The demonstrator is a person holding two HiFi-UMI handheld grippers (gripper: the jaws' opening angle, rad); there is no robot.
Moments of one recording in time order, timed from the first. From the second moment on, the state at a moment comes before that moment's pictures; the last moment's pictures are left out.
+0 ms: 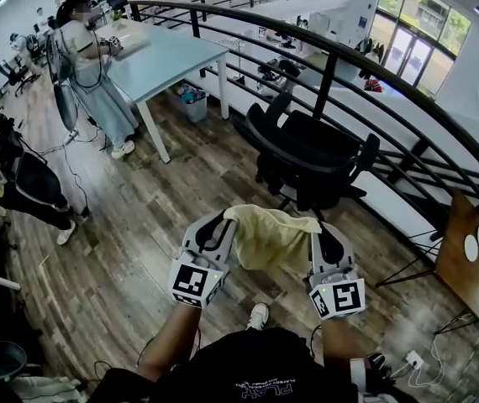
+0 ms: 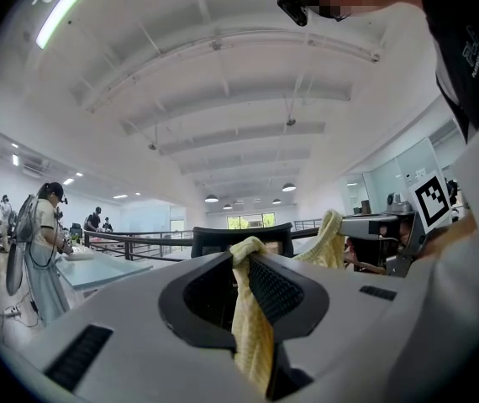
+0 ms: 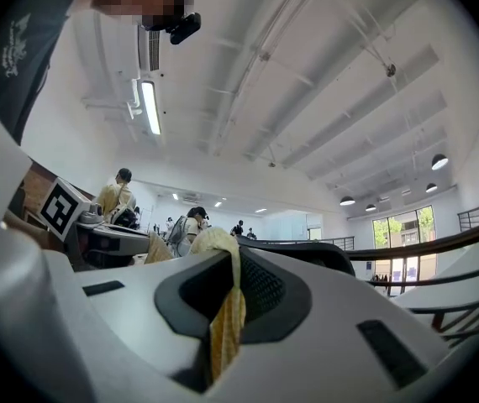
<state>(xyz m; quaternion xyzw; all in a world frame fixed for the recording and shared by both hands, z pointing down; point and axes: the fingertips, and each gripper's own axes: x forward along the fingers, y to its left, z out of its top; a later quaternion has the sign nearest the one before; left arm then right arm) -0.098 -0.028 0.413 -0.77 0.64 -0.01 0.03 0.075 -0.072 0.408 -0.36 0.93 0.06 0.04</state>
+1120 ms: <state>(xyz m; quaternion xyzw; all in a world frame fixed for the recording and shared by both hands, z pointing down) -0.120 -0.091 0.372 -0.78 0.62 -0.01 0.09 0.069 -0.119 0.380 -0.37 0.92 0.10 0.07</state>
